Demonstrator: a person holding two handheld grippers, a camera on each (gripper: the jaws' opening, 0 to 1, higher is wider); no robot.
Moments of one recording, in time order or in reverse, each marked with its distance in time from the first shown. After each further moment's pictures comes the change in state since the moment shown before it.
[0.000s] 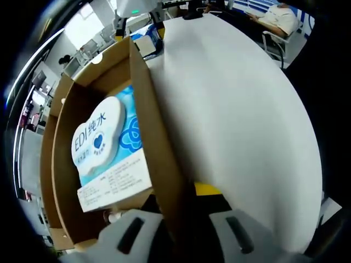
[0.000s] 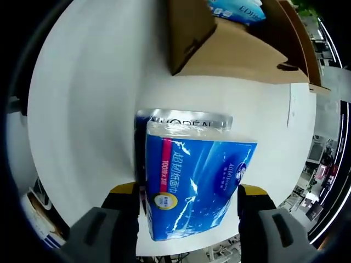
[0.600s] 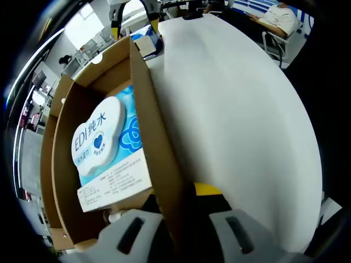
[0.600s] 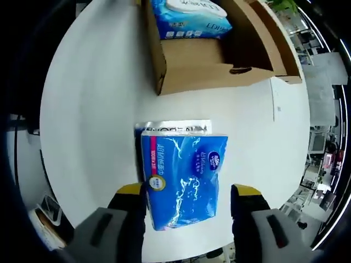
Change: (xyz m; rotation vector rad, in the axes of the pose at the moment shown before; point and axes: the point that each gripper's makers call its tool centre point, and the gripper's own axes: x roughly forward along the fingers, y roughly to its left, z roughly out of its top) left arm 0.001 0.000 0.000 -0.001 0.000 0.000; right arm -0.033 -0.014 -0.004 0.144 -0.134 0.038
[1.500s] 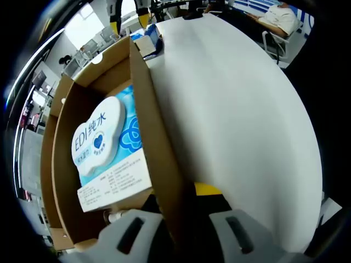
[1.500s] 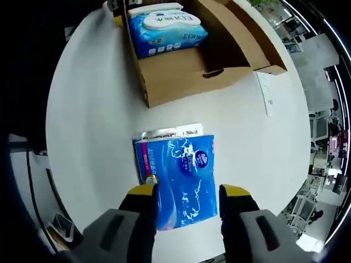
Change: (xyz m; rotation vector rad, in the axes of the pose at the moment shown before) left arm 0.000 -0.001 0.001 0.000 0.002 0.003; right arm -0.002 0.006 0.004 0.112 -0.048 0.084
